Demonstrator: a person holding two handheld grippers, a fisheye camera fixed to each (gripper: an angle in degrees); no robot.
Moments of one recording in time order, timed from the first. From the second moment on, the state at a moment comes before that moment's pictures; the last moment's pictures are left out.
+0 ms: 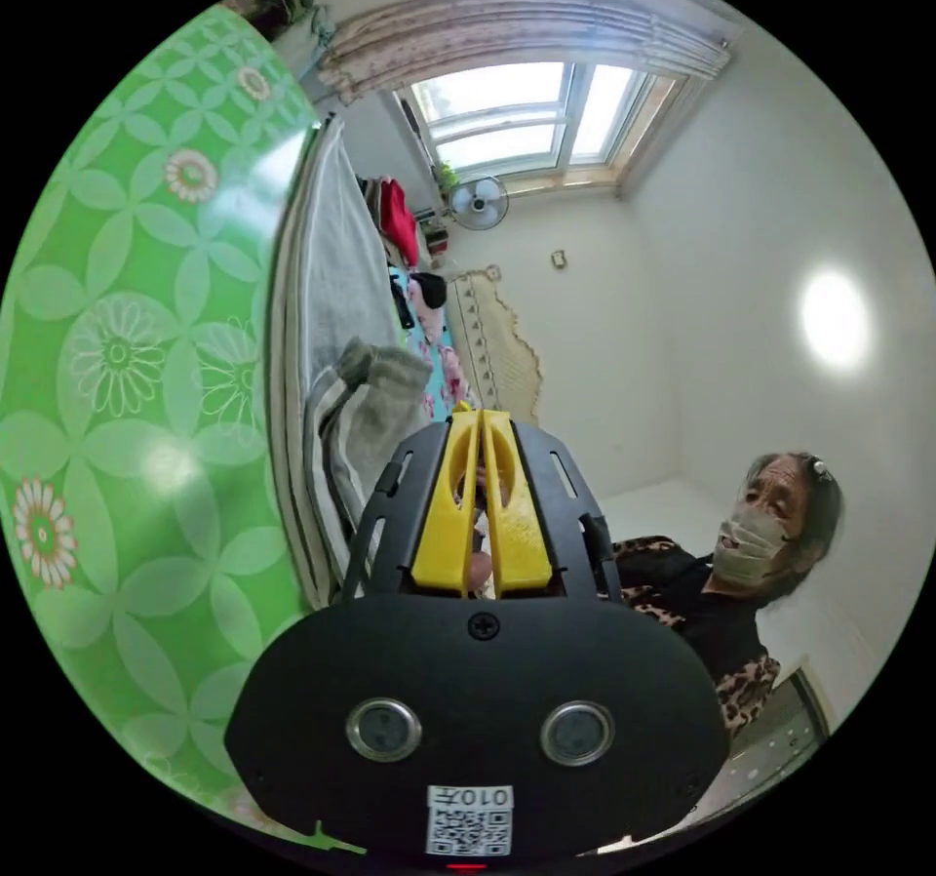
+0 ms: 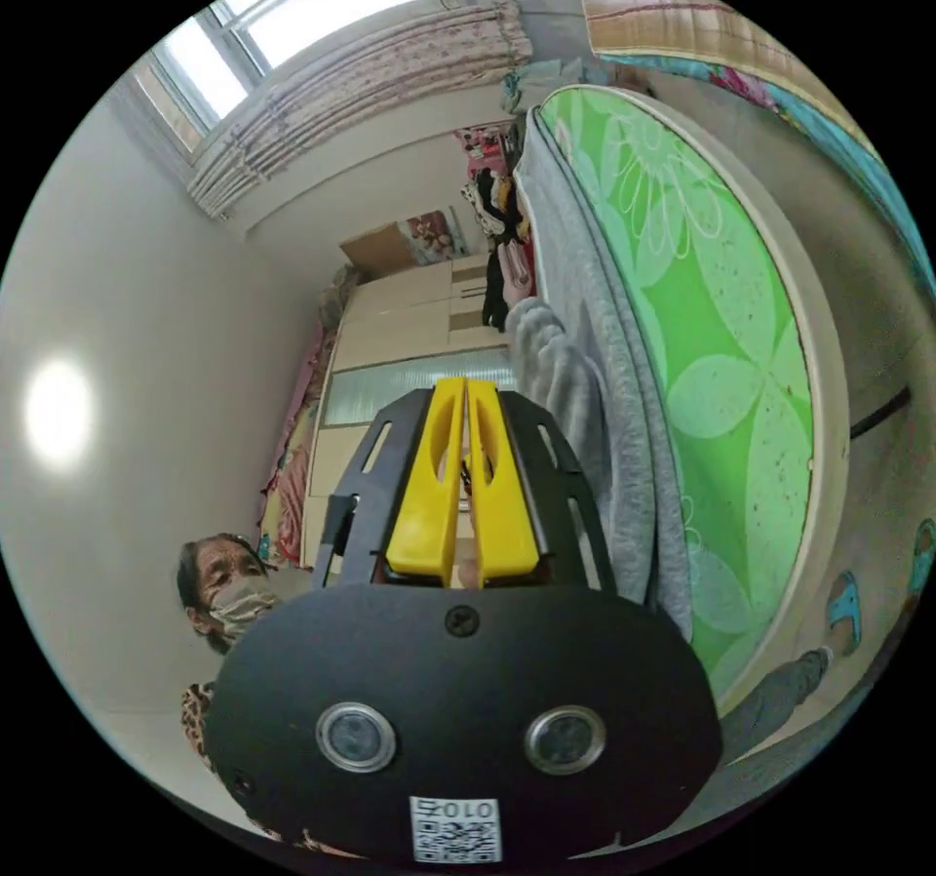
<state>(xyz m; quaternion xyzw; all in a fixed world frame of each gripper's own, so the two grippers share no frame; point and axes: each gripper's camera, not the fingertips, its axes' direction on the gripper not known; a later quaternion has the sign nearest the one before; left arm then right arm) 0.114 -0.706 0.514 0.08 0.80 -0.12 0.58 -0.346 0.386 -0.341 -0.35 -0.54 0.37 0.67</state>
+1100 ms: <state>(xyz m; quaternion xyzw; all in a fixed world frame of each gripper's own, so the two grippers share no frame) 0.165 -0.506 0.481 0.05 0.67 -0.42 0.61 -0.417 0.355 -0.415 -0.52 -0.25 0.09 0.81</state>
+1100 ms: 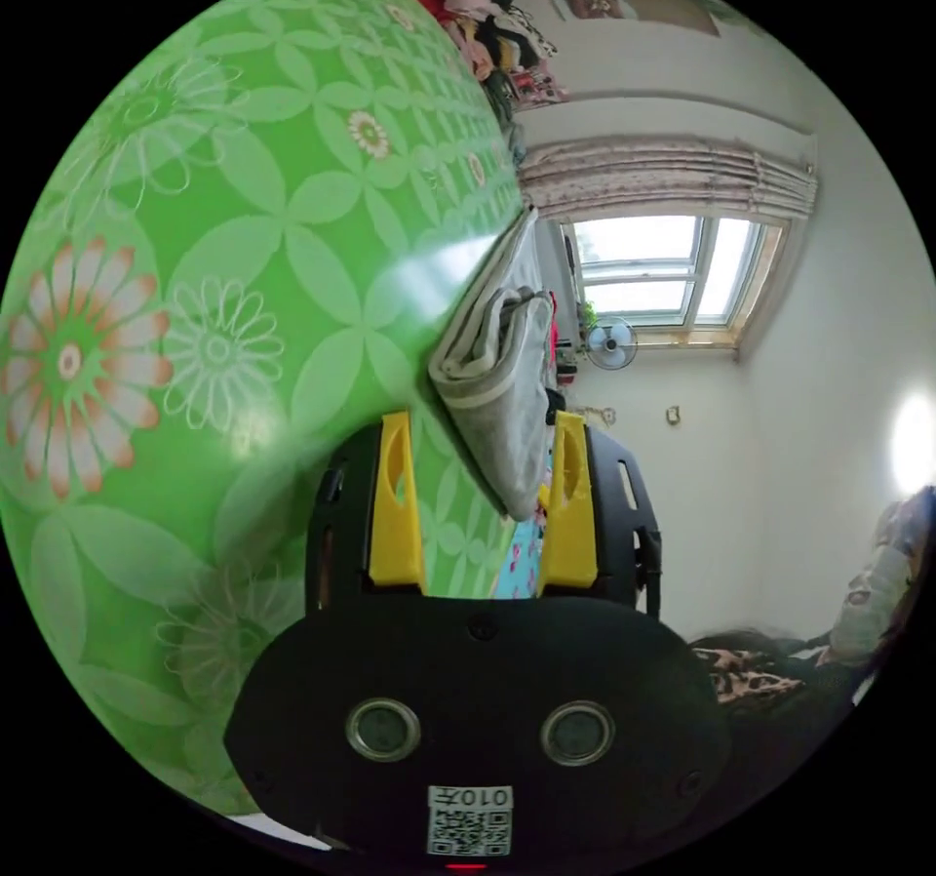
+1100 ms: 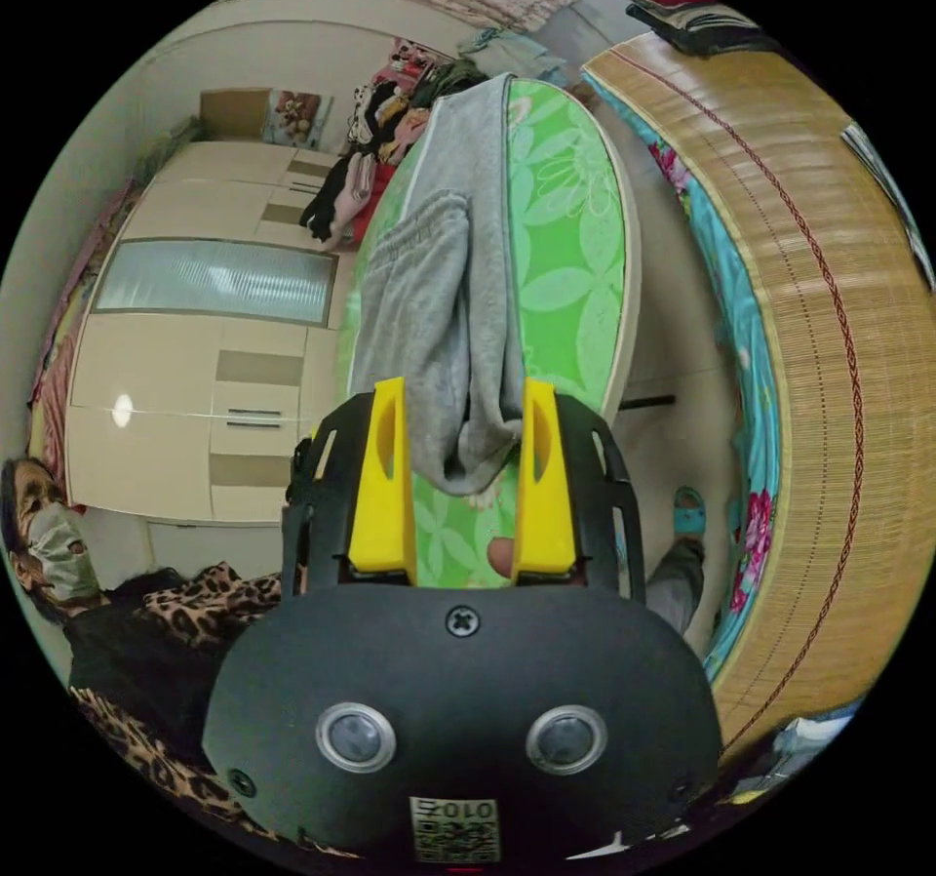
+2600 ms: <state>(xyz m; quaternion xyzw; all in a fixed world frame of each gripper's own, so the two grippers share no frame) -0.042 -0.280 0.503 0.11 0.62 -0.54 0.56 -0.312 0.187 -0.338 -0.41 -0.29 0.16 0.85</state>
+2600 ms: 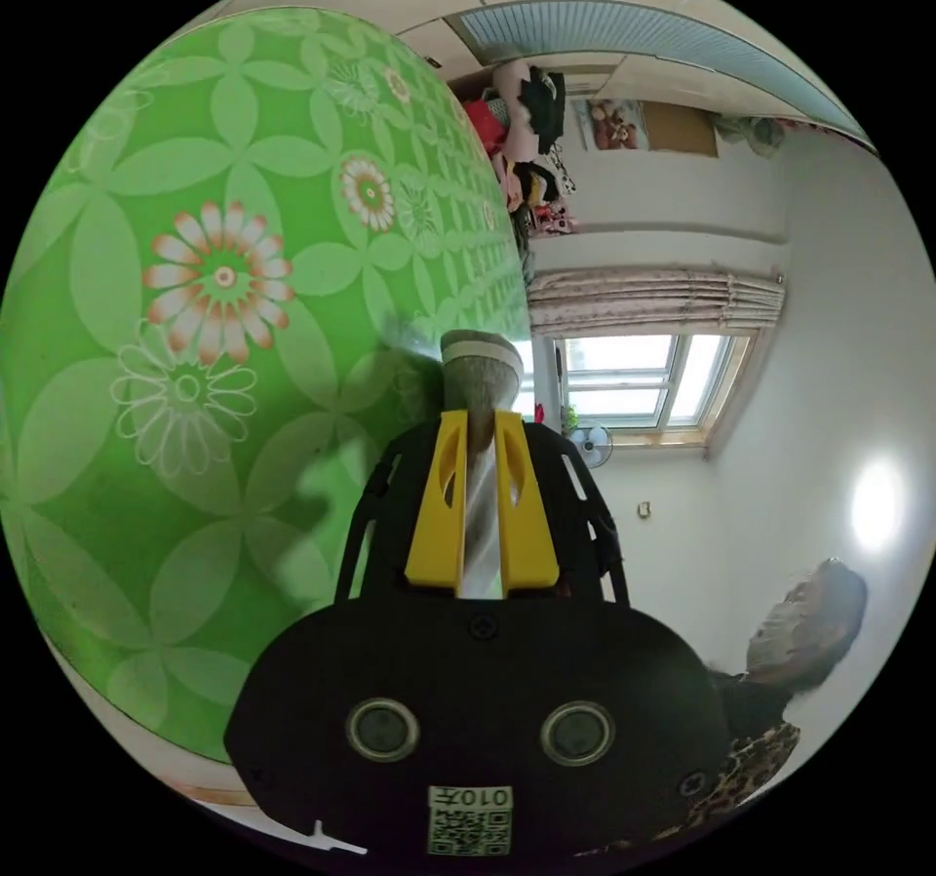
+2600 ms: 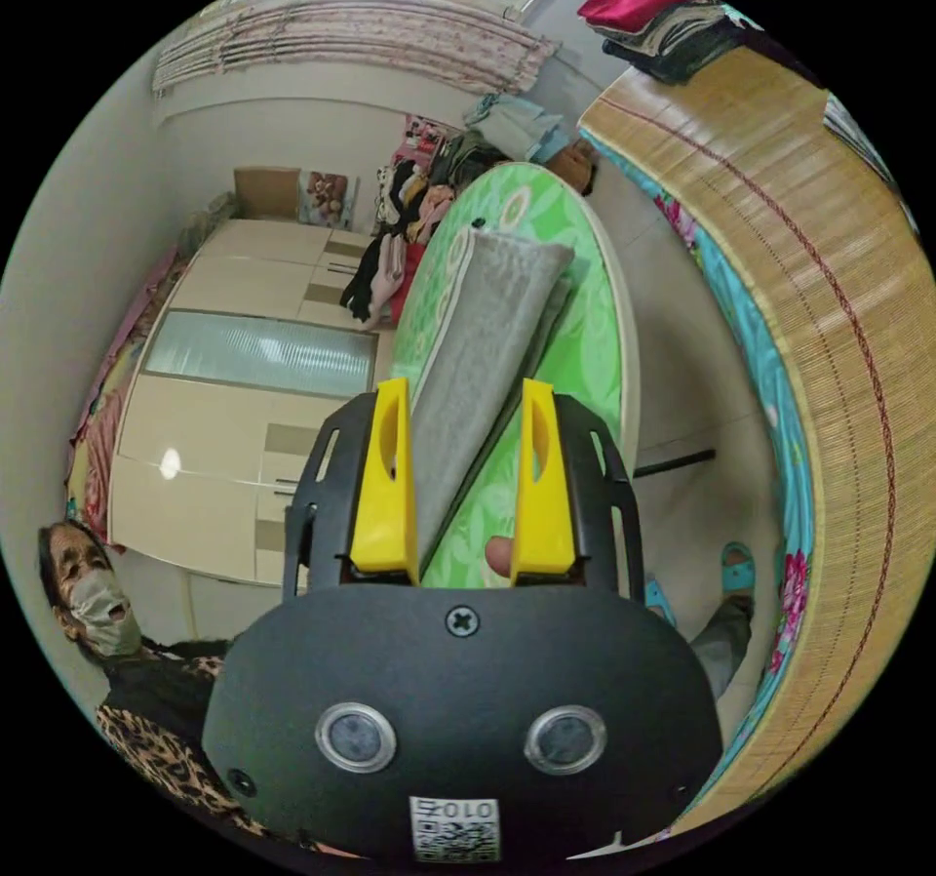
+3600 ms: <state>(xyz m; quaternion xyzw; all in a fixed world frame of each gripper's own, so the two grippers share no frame) -0.032 -0.238 0.417 0.14 0.65 -0.48 0.57 -0.349 0.066 -0.347 -0.41 -0.40 0.16 0.80</state>
